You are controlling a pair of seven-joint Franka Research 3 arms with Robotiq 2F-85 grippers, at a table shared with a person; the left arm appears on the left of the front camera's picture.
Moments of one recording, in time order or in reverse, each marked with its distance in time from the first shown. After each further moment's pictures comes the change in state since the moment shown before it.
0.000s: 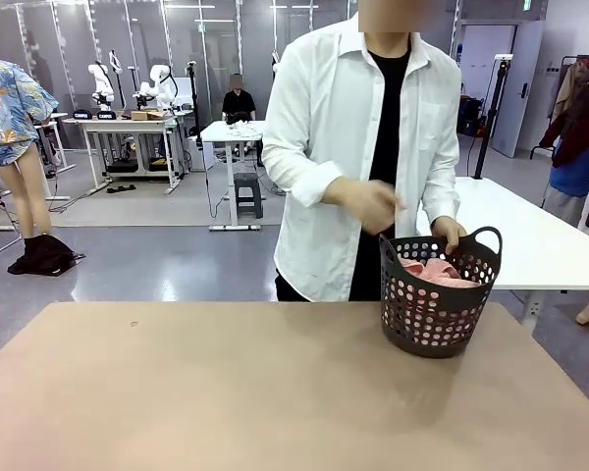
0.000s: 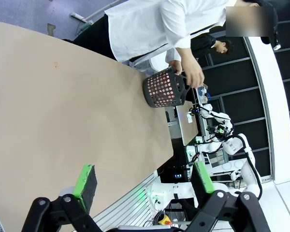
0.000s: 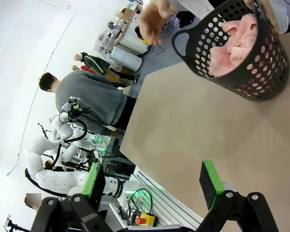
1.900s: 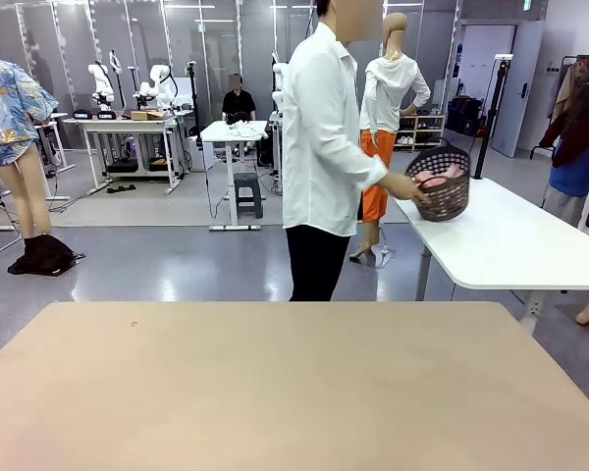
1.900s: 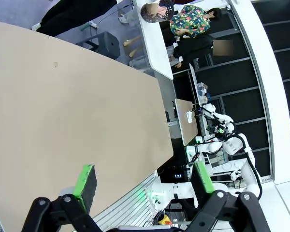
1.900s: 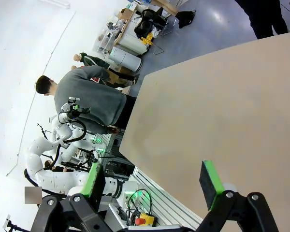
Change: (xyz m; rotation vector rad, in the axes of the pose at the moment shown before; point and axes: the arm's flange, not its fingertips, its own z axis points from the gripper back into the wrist) left arm 0.000 0.000 0.000 0.000 0.000 0.000; right arm 0.001 0.000 0.000 -0.004 -0.002 0.001
